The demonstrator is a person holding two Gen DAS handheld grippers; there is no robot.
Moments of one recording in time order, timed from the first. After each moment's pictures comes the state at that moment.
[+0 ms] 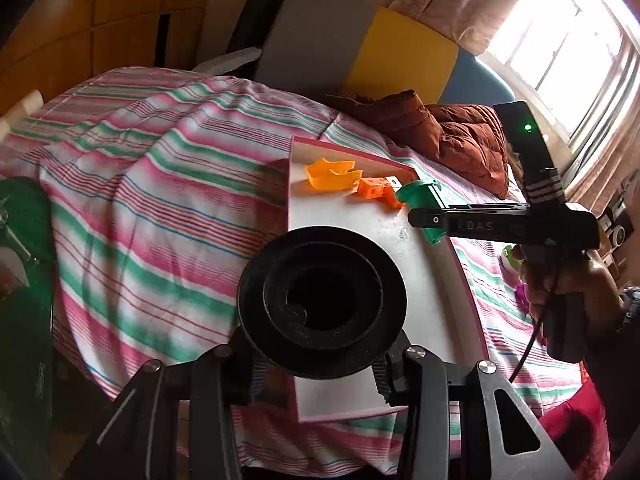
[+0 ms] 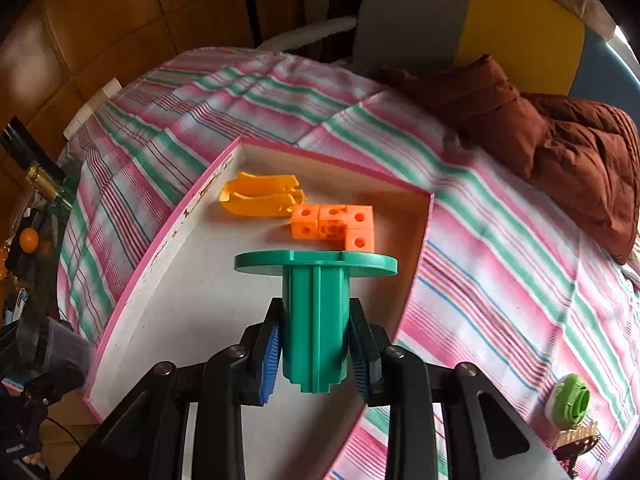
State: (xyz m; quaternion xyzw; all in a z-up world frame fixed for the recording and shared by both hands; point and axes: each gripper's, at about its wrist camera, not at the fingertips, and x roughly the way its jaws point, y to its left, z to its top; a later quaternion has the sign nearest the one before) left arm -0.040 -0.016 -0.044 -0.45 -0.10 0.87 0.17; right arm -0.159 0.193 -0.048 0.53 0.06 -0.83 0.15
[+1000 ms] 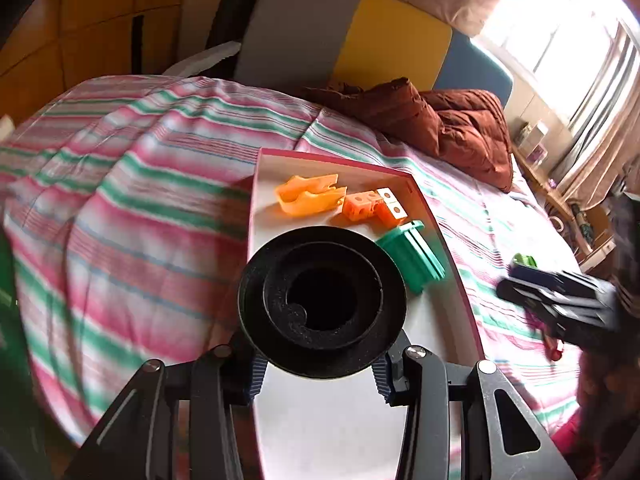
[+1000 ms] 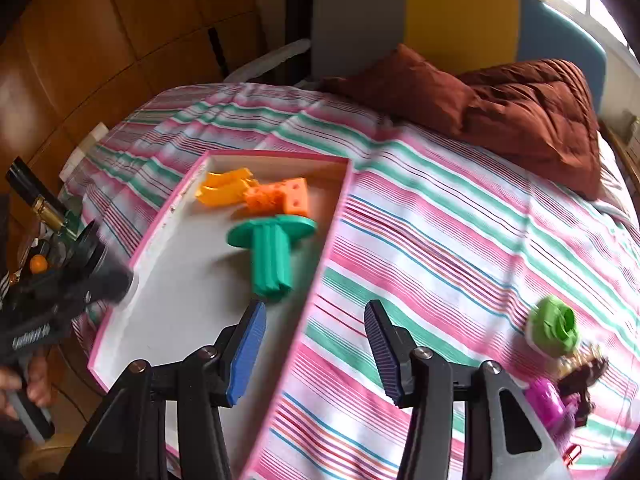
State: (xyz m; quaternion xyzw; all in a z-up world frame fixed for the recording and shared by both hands) left arm -0.104 0.030 -0.048 -0.46 -0.06 0.87 0.18; right arm -0.093 0.264 -0.028 0.49 -0.01 -0.86 0.10
